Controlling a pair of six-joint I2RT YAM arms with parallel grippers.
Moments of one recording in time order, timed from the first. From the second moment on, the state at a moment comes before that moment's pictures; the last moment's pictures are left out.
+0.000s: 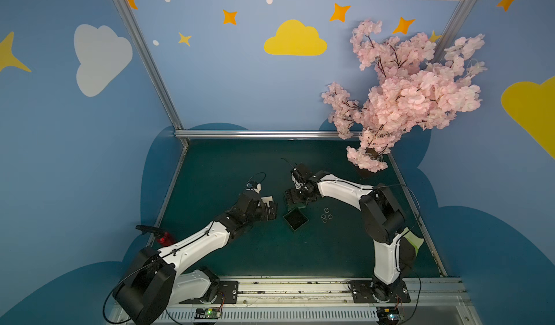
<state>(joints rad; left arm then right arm) -0.60 1.21 0.59 -0.07 -0.04 -0.60 0.72 2.02 1.45 -0.64 -0.04 0.41</state>
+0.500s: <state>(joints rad) -0.59 1.22 0.59 -0.07 -0.04 -0.61 0.76 2.05 1.50 -0.67 0.04 0.35</state>
